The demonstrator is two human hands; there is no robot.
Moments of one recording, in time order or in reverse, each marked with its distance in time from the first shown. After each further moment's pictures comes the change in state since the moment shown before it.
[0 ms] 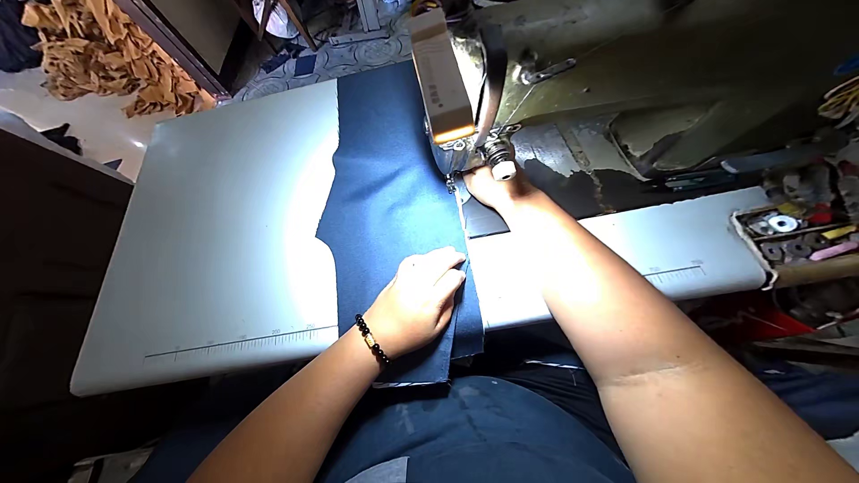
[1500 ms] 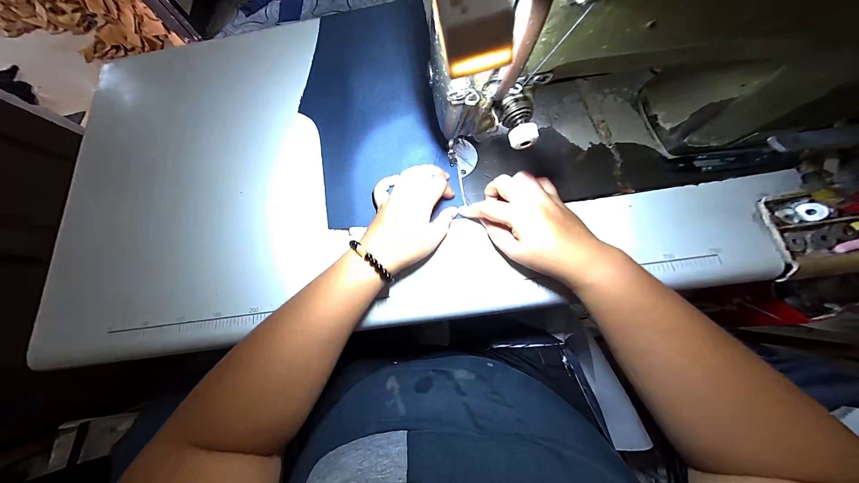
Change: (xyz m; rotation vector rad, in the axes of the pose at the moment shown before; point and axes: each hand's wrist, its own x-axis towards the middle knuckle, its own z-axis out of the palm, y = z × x) left_hand 0.059 -0.039 -0.010 -0.129 -0.015 -0.319; right_hand -0.105 -0.003 -0.037 0.019 -0.160 -0.343
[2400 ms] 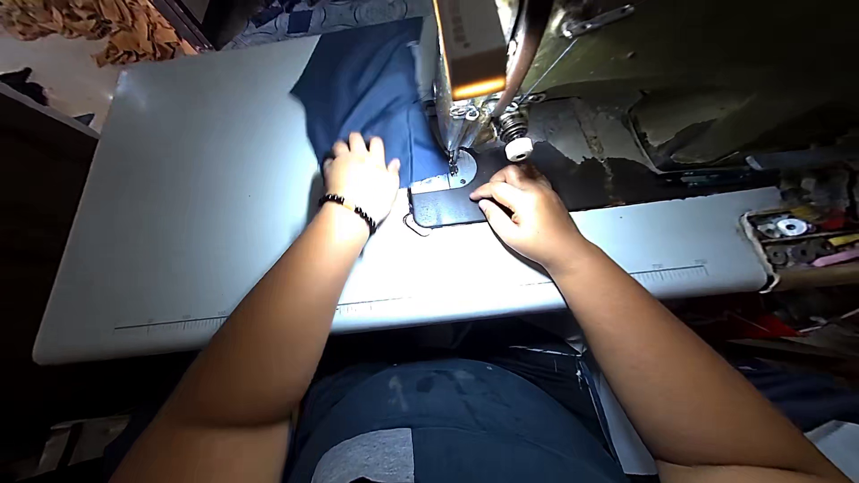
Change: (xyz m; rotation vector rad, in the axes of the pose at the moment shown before) left_hand 0.035 -0.011 -0.056 0.473 -0.126 -0.575; right_hand 0.014 0.016 0.010 0.097 0.219 0.070
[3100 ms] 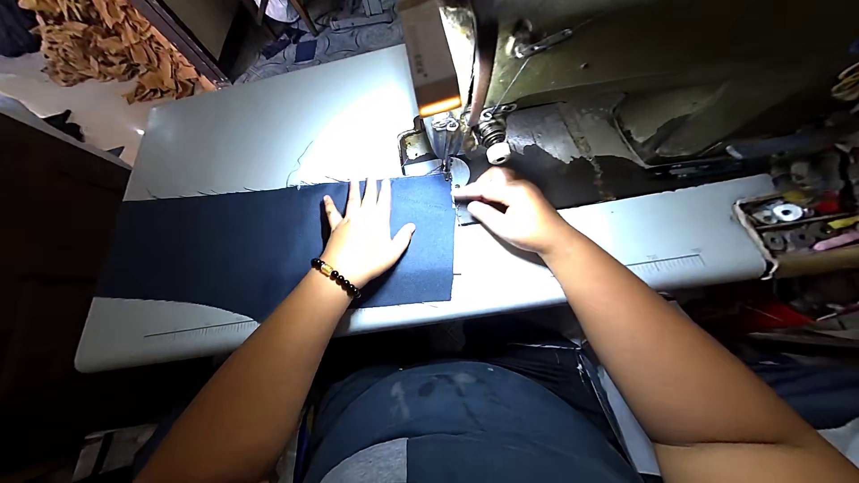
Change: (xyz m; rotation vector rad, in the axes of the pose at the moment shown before) left_hand -0.059 -0.016 0.023 -0.021 -0.005 0.214; right_hand 0.006 0.005 0.003 0.322 0.015 -0.033
